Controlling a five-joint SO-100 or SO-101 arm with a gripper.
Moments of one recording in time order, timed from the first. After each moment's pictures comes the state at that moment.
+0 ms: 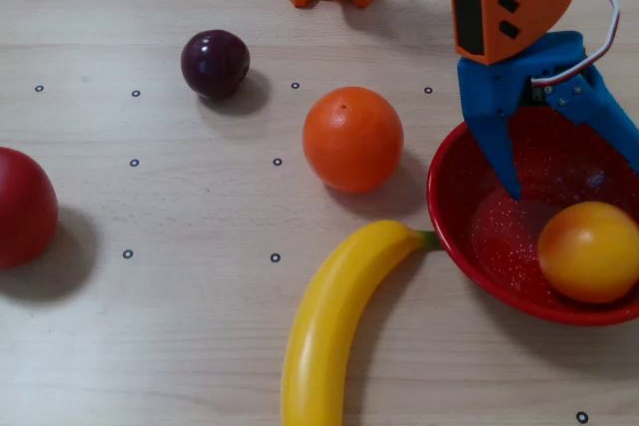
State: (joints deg) arm -26.1 81.1 89.6 46.5 -38.1
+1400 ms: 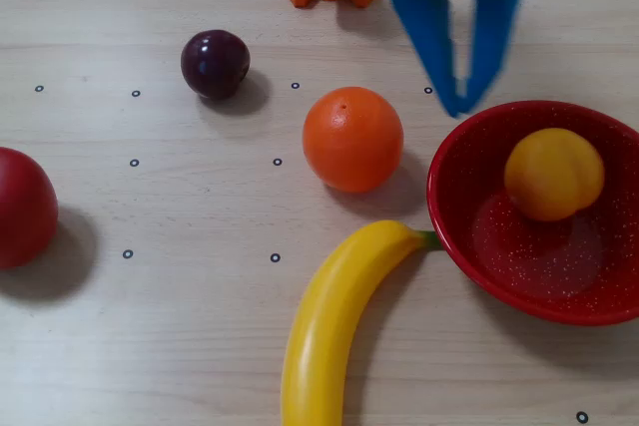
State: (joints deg) arm -13.3 103.0 83.7 64.2 -32.3
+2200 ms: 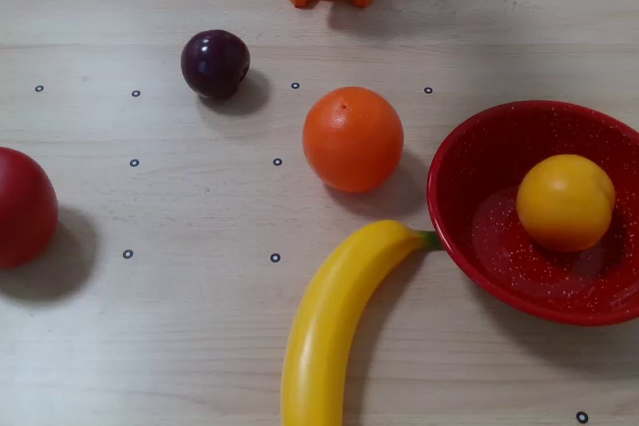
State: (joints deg) arm -0.3 148.1 113.0 69.7 -22.3
